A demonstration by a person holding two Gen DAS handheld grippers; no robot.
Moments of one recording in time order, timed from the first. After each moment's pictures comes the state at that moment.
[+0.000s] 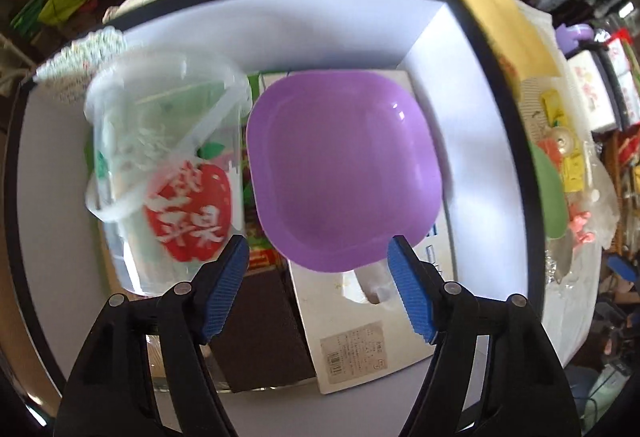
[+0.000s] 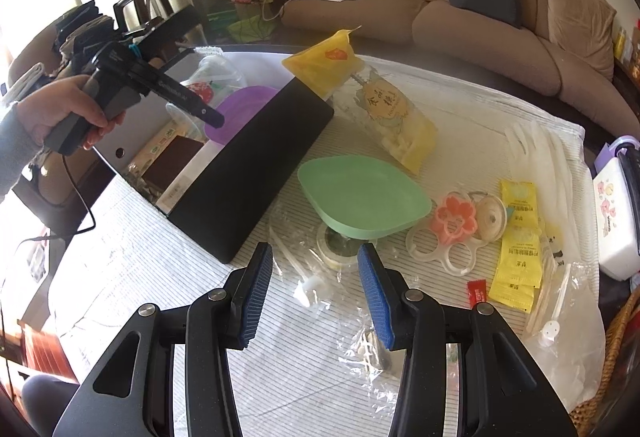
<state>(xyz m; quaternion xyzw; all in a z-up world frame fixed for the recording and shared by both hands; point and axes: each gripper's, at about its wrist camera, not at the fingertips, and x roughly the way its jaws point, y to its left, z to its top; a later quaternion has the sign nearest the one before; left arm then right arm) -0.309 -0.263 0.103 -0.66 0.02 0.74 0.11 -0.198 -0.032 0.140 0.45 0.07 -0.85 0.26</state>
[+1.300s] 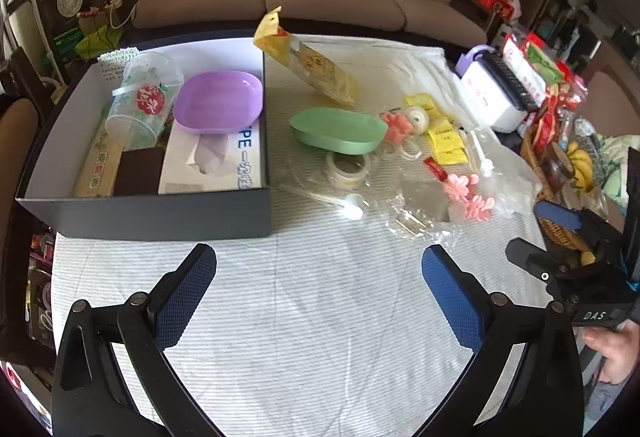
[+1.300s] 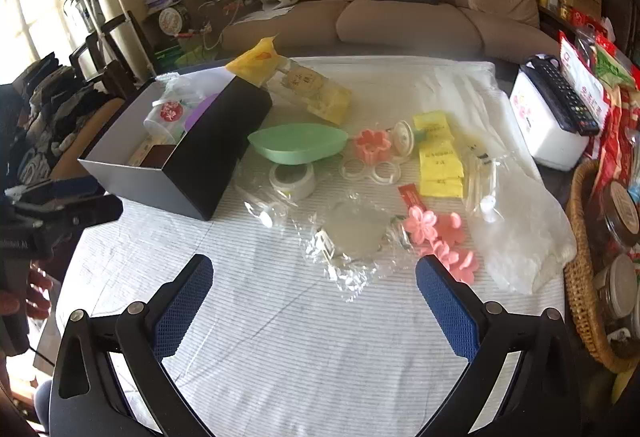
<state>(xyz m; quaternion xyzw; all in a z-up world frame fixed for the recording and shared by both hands) -0.049 -0.143 0.198 -0.49 -0.03 0.86 0.12 -0.093 0.052 0.155 0.44 -0.01 -0.89 0.15</state>
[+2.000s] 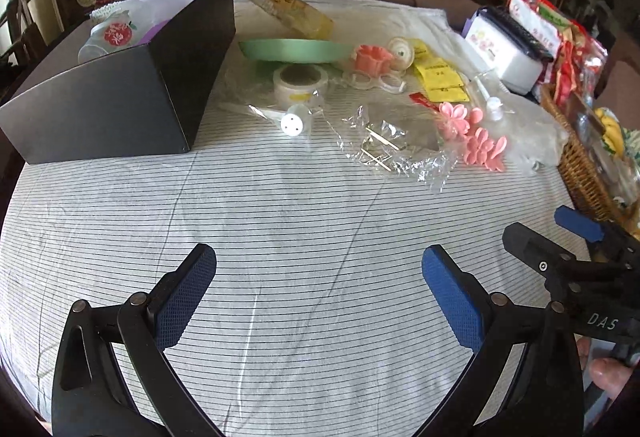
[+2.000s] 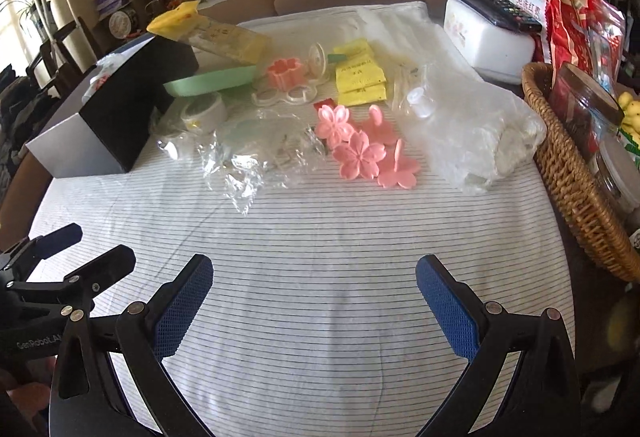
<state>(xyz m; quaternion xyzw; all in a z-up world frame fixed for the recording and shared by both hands) -0.005 -0.049 0.092 -0.48 -0.02 0.88 0.06 -0.062 0.114 0.060 0.45 -0.02 -0.89 0.07</state>
